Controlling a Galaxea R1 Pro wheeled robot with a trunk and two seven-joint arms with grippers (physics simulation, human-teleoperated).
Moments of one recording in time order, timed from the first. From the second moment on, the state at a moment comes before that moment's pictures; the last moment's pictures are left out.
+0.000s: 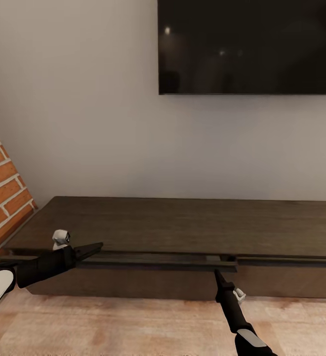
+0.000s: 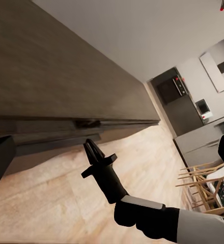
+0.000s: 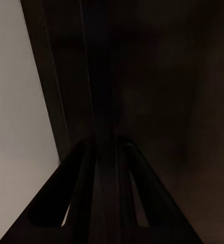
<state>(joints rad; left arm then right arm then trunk) -0.28 0.49 -0.01 -1.59 1.18 0.93 -0.56 -0.53 0.02 -0.26 -0.18 -1.25 0.12 0.99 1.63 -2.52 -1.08</state>
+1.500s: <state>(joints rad) -0.28 0.49 -0.01 -1.59 1.18 0.93 -0.56 -0.53 0.02 -0.25 -0.25 -1.24 0.13 0.88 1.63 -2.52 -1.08</state>
